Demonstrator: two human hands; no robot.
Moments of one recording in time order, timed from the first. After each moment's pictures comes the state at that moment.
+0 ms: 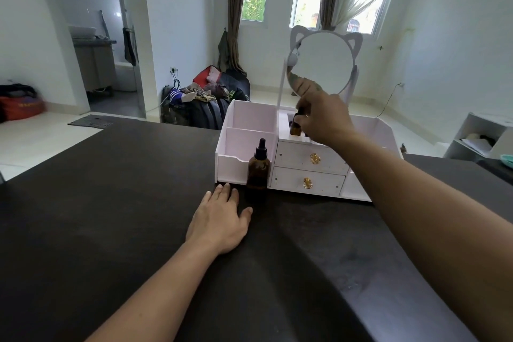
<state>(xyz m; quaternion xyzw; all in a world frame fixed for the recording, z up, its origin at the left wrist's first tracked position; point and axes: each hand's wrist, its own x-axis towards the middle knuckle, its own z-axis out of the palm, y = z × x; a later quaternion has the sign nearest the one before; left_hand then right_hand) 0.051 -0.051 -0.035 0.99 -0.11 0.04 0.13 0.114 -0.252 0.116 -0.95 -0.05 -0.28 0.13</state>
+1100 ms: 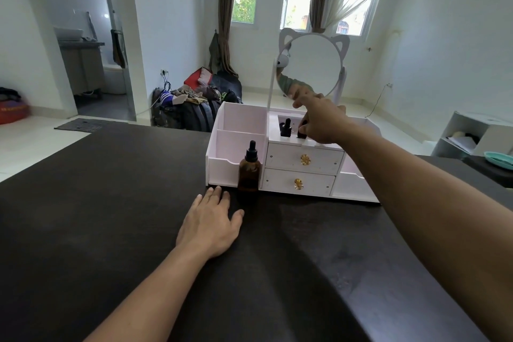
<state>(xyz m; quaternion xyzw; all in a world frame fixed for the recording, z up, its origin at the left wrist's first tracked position) 0.053 -0.051 -0.037 0.98 -0.11 0.04 0.14 0.118 -0.276 0.124 -0.98 -0.04 -0.18 0.06</state>
